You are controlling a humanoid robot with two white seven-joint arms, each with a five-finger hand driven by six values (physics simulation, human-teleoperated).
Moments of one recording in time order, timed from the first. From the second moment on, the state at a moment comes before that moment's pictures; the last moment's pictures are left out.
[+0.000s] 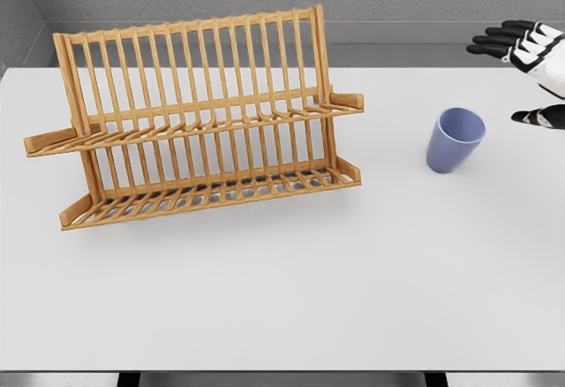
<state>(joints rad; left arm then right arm) -0.01 0.00 -0.14 -0.09 -0.03 0.06 -0.08 -0.29 -1.08 0.21 -1.66 0.25 -0.61 0.11</state>
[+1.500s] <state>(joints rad) -0.01 0.00 -0.14 -0.09 -0.03 0.06 -0.08 -0.76 -0.88 0.65 -1.24 0.25 -0.61 0.61</state>
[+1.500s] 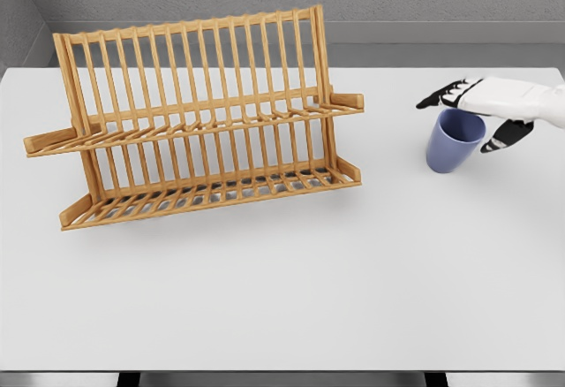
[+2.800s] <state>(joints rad) -0.01 0.00 -0.14 -0.09 -0.03 0.06 -0.08 -0.81 -0.81 0.71 -1.12 0.26 -0.61 0.61</state>
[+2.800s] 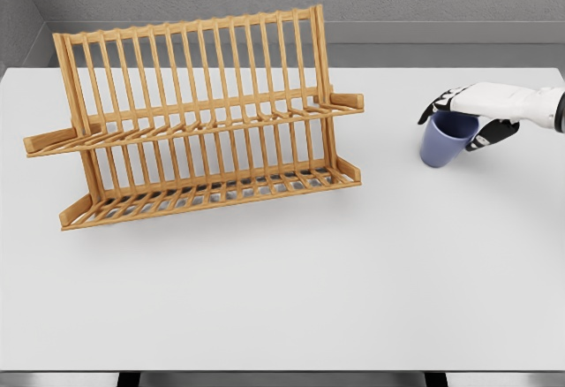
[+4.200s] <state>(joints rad) -0.02 0.00 -0.14 -0.09 -0.03 0.06 -0.08 -0.91 -0.77 0.64 -1.14 0.25 -0.61 0.61</state>
